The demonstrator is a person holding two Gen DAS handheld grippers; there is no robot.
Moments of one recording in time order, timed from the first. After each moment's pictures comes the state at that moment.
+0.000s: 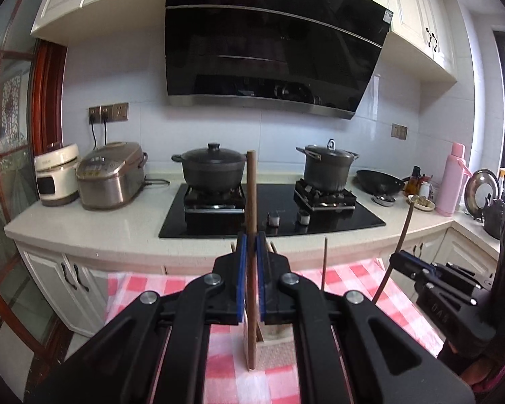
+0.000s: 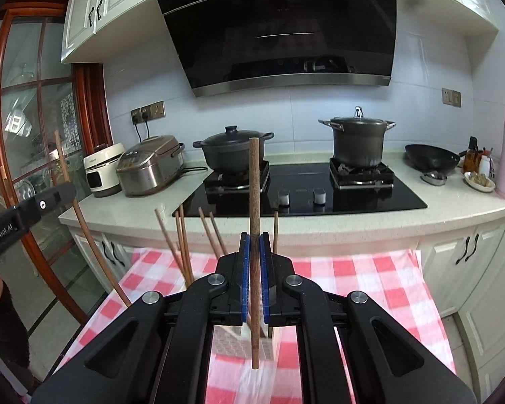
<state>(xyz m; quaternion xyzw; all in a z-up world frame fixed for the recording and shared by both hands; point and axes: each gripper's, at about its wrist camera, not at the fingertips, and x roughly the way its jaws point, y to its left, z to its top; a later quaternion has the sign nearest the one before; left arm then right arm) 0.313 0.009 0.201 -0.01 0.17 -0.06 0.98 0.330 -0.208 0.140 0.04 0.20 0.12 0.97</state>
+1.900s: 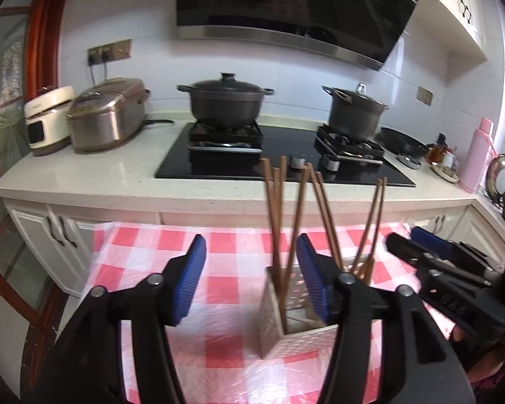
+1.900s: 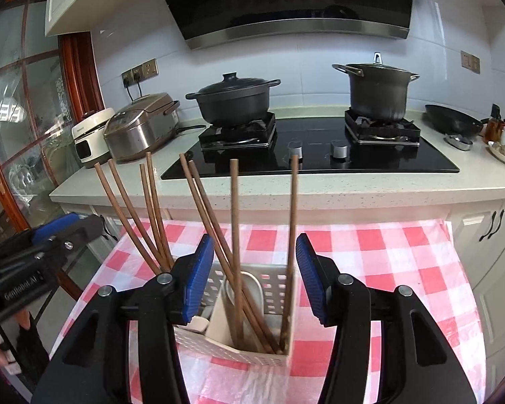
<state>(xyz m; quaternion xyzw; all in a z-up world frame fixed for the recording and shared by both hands) 0.401 0.027 0.094 -0.03 0.27 -0.04 0.96 0.403 -0.187 0.063 0.04 0.28 0.13 0.95</state>
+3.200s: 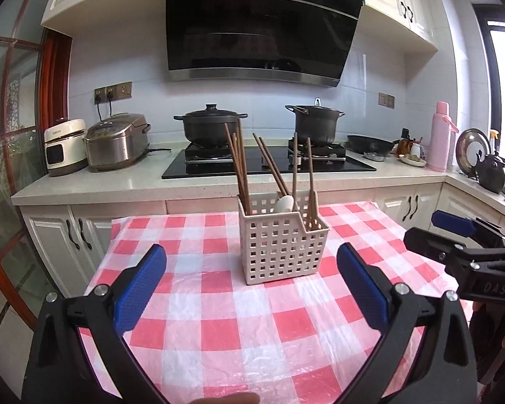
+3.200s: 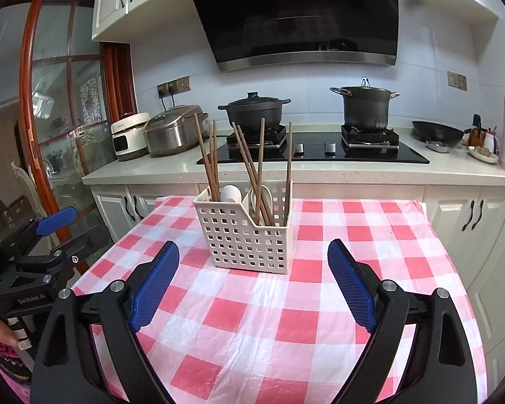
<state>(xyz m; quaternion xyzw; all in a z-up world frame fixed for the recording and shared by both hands) 0.189 0.002 0.051 0.01 0.18 -0.07 0.98 0.198 -0.225 0.040 0.02 0.21 0.16 0.96</state>
